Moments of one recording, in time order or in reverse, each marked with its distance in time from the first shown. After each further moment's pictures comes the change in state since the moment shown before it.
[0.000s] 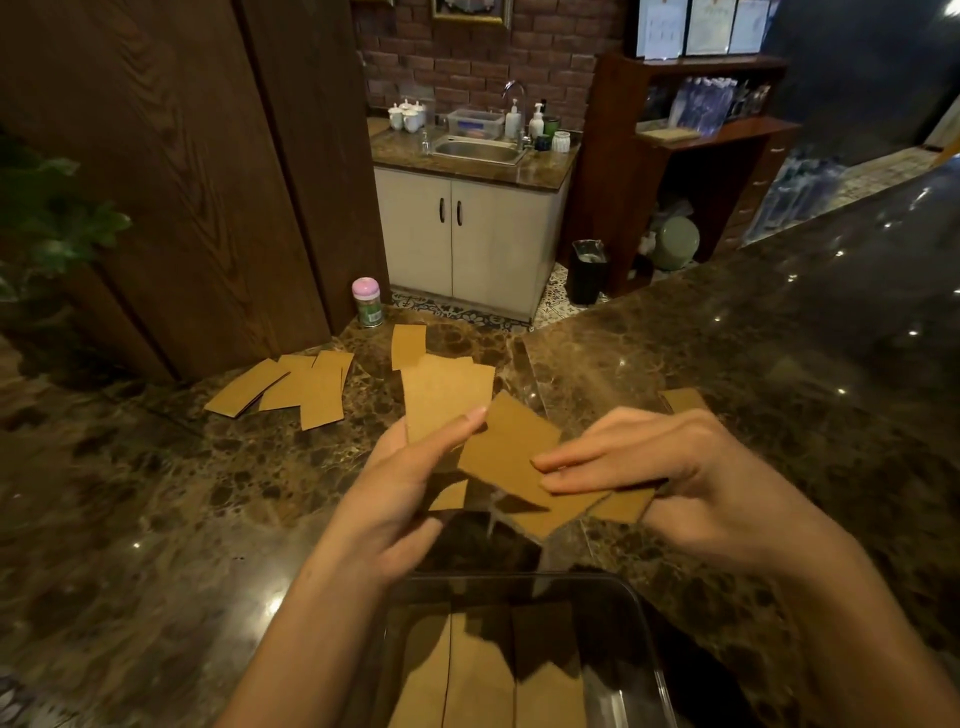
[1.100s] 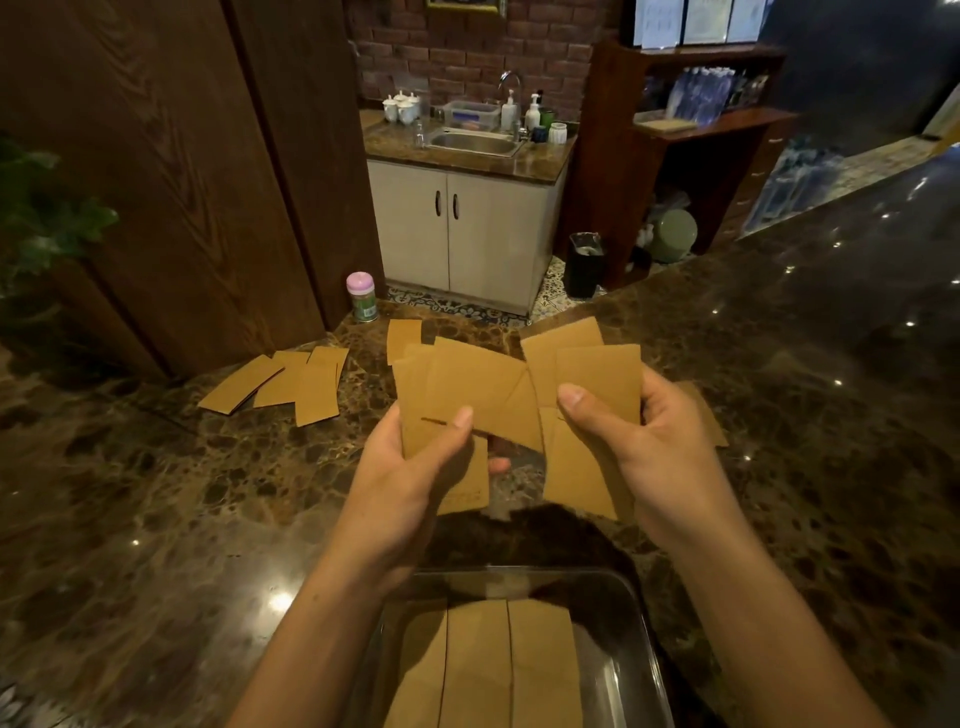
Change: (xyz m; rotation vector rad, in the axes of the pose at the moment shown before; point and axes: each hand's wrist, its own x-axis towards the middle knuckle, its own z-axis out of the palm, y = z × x) left_hand -0.002 -0.011 -0.005 0.097 0.008 0.197; right_hand 0.025 -0.006 0.038 0.681 0.608 0.556
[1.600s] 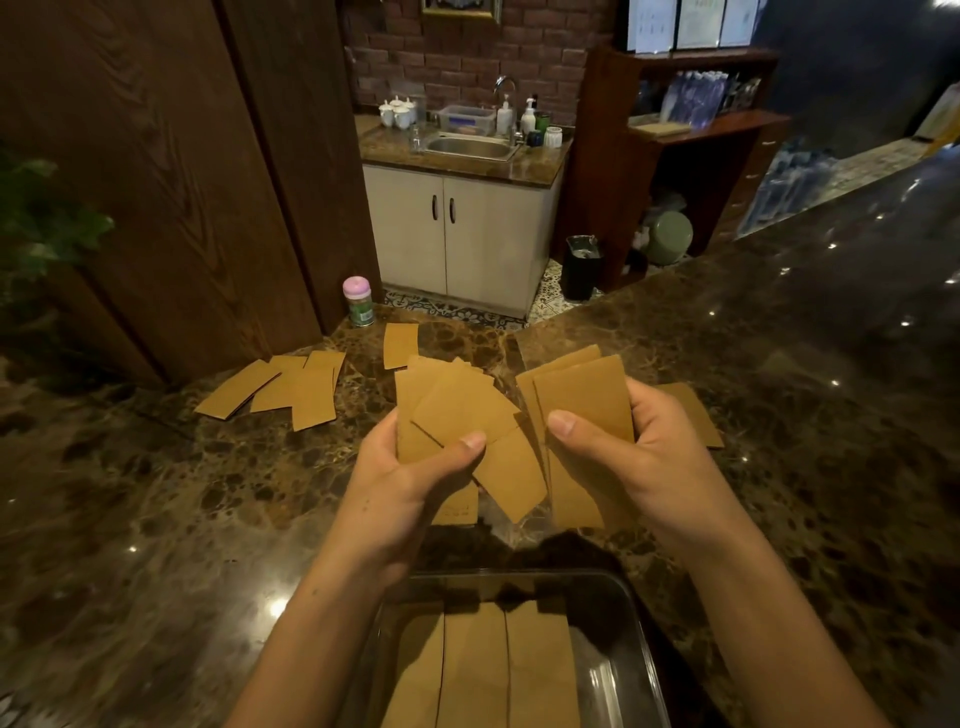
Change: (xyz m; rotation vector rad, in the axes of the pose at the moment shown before) left_hand 0.004 -0.003 -0.007 0.069 -0.010 -0.004; right_hand -0.001 0.001 -0.014 -0.093 -0.226 -0.073
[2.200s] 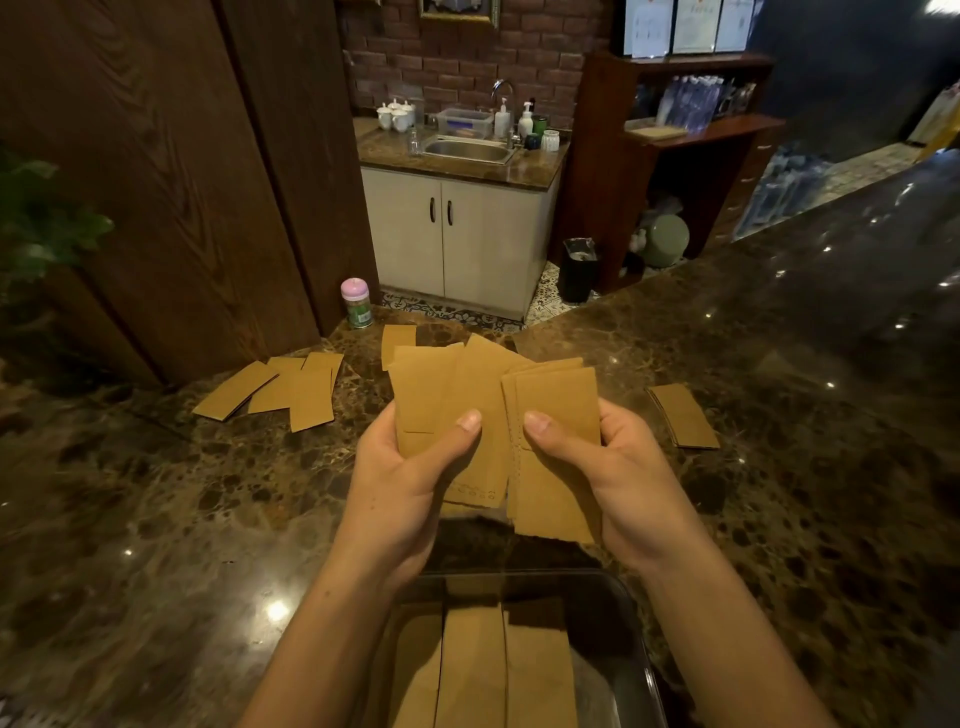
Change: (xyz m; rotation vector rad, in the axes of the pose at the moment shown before) left_hand -0.004 0.004 0.016 -0.101 0.075 0.063; right_hand 0.000 0.010 0.025 0.272 0.078 0.182
